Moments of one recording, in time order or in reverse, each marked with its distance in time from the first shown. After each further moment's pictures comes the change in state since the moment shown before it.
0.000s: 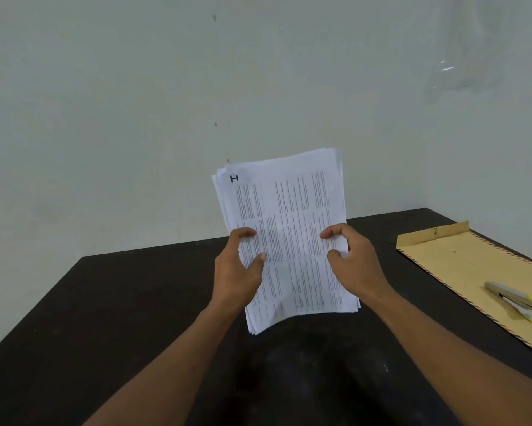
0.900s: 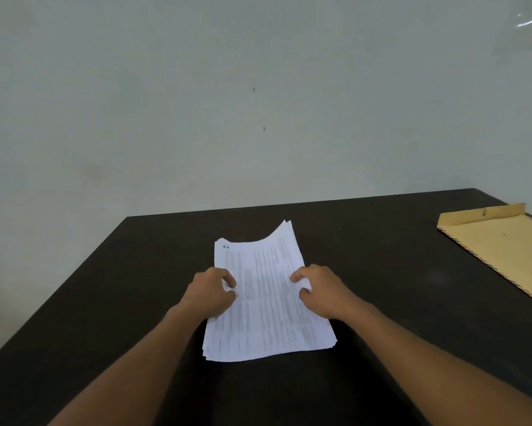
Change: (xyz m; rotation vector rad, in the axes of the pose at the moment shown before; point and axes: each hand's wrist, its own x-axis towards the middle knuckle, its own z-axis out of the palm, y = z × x) left_hand -0.050 -0.079 -0.094 0.713 -0.357 -0.522; right_hand -0.060 0.021 0.104 -0.514 -0.630 0.137
